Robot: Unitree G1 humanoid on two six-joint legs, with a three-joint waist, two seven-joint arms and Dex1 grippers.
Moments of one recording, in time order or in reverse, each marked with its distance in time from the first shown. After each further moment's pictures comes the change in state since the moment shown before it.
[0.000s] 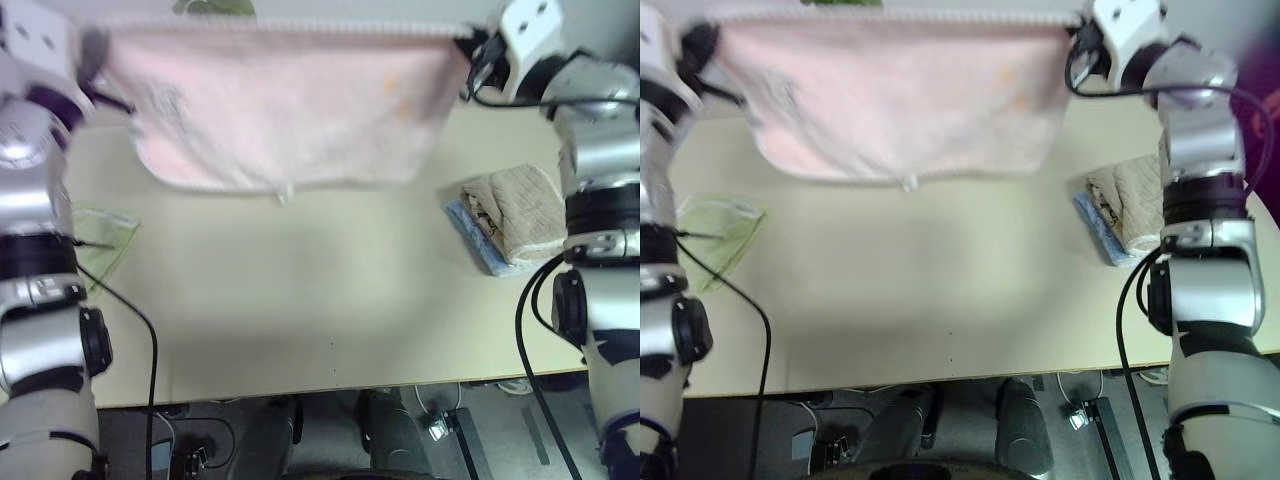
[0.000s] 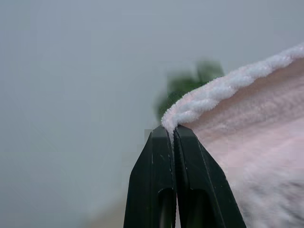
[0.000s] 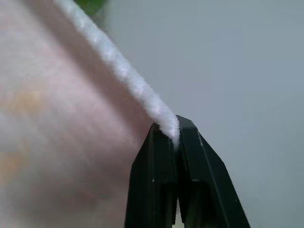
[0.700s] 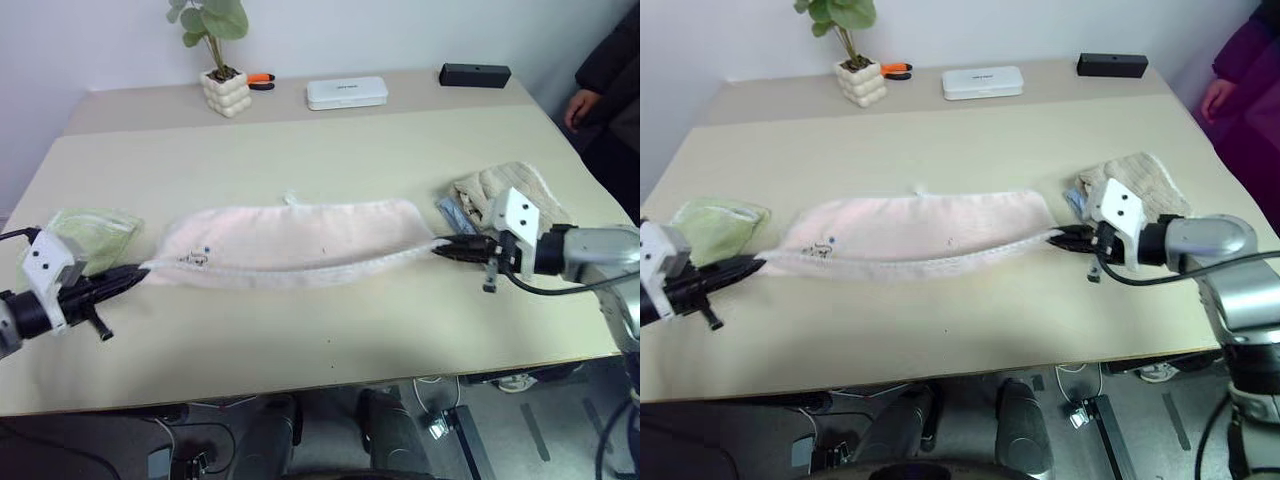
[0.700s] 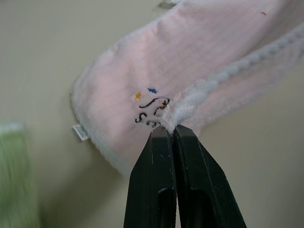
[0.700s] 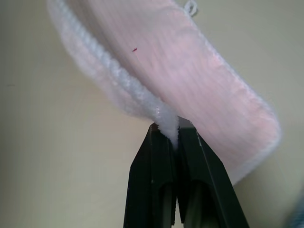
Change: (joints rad) left arm 1.339 0.172 0.366 -0.891 -0.448 0.506 -0.584; right arm 1.025 -0.318 -0.160 -0.931 0.466 0.558 0.494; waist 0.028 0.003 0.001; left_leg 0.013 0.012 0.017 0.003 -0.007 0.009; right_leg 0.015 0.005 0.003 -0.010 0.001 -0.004
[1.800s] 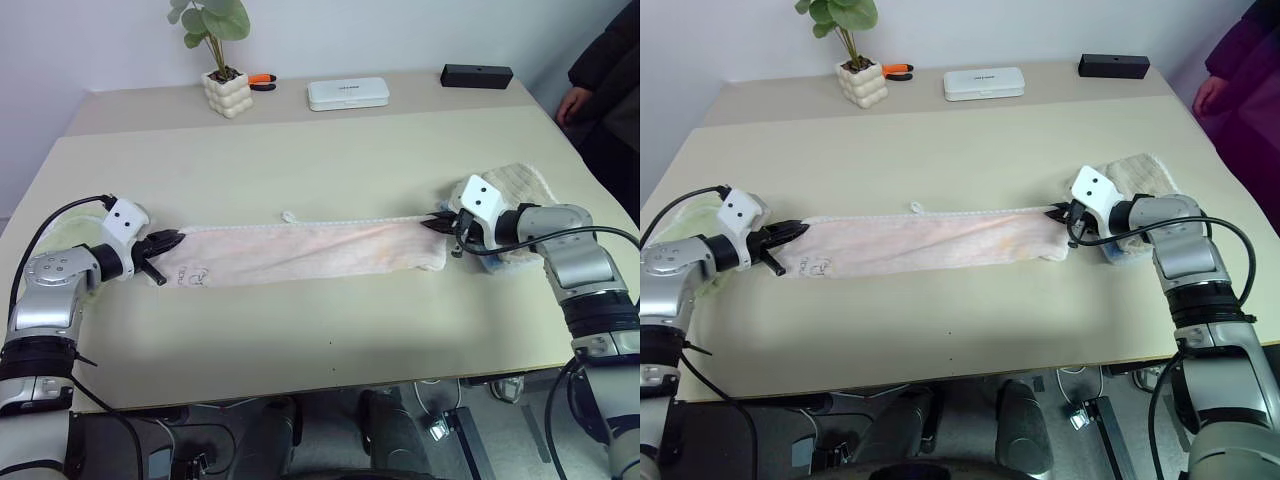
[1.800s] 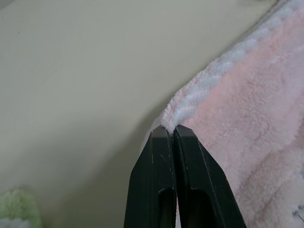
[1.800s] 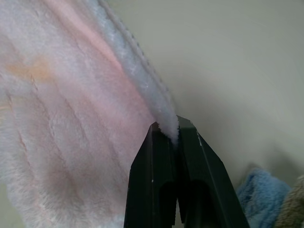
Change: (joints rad) left arm -0.694 -0.167 -0.450 0.711 0.348 -0.312 0.129; right arm -0.430 0.241 0.246 0.679 -0.378 -0.377 -0.149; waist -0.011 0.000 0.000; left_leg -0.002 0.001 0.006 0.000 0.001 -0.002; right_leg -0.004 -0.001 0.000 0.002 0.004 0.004
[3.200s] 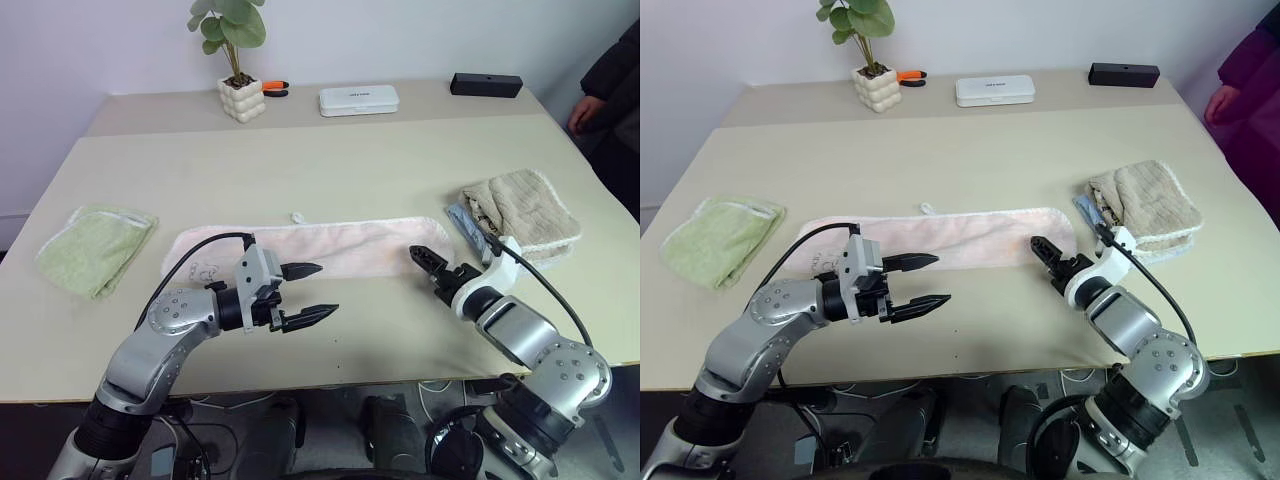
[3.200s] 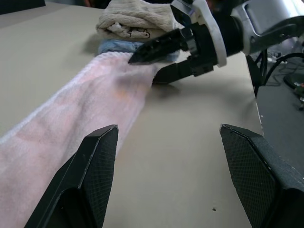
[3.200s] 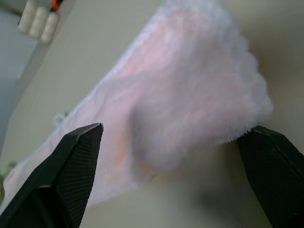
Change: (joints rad) left arm 0.263 -0.239 -0.283 -0.919 -0.258 0.311 0.061; right arm 0.279 0.862 -0.931 -0.853 0.809 1.289 -1.241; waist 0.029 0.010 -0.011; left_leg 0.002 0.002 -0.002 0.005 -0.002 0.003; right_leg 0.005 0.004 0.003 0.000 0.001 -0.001
